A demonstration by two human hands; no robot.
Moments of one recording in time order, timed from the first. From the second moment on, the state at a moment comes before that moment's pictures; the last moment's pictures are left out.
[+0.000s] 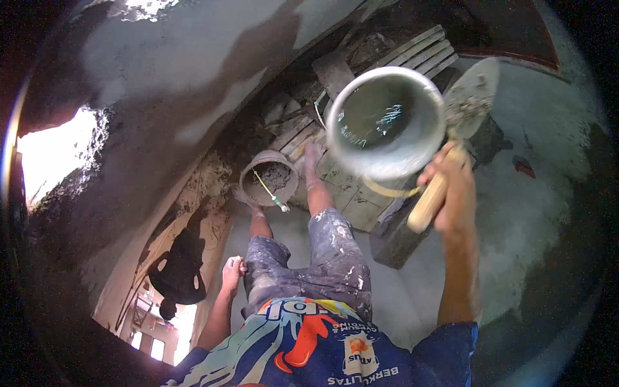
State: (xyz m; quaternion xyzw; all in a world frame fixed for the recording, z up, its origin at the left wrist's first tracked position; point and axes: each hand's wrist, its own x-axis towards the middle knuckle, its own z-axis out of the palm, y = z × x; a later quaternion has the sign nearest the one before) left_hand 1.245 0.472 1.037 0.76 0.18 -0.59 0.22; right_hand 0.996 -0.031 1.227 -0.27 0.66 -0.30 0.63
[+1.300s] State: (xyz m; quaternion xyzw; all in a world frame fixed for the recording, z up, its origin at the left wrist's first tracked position) left_hand 1.197 0.454 0.921 0.74 -0.29 -0.59 -0.15; right_hand 1.040 0.146 0.888 -0.66 0.41 0.41 0.48
